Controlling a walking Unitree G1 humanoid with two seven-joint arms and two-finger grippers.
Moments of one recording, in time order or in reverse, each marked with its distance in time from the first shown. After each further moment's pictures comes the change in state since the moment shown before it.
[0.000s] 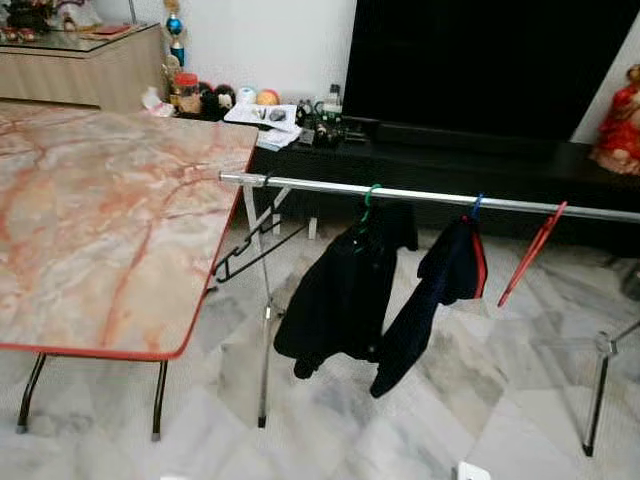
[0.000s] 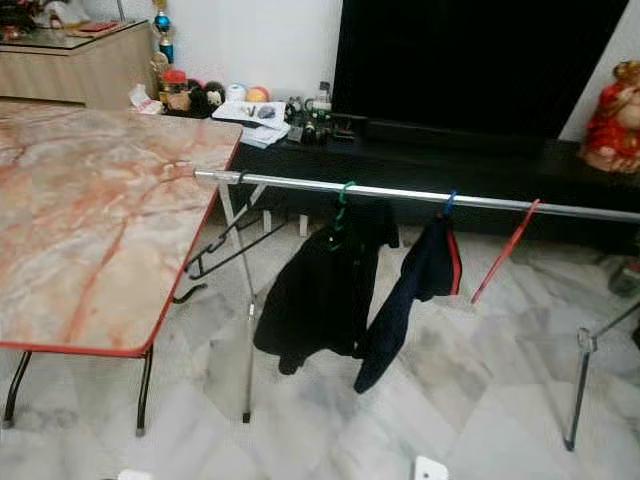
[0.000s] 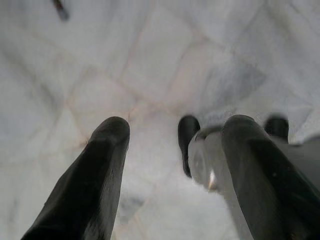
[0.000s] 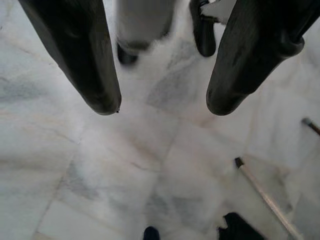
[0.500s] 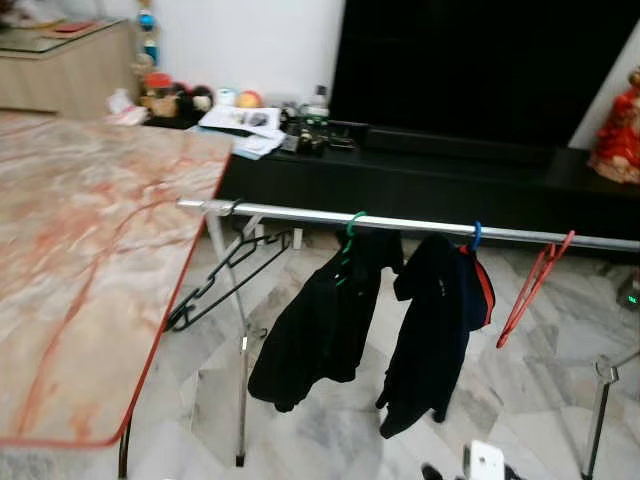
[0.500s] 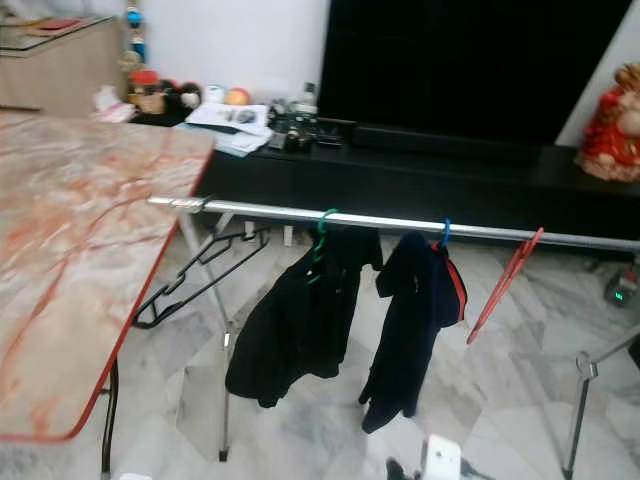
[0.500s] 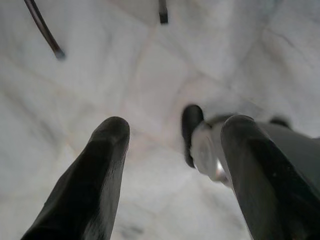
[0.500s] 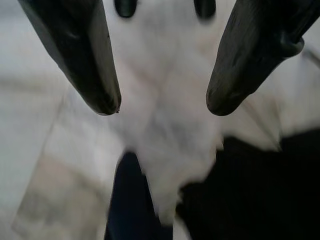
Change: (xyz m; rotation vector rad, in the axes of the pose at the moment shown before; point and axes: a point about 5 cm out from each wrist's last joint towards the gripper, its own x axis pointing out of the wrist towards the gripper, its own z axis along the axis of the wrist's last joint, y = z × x) left arm 0.000 0.002 -0.002 0.008 0.010 0.024; right arm 0.005 0.020 0.056 0.002 -0.217 0.049
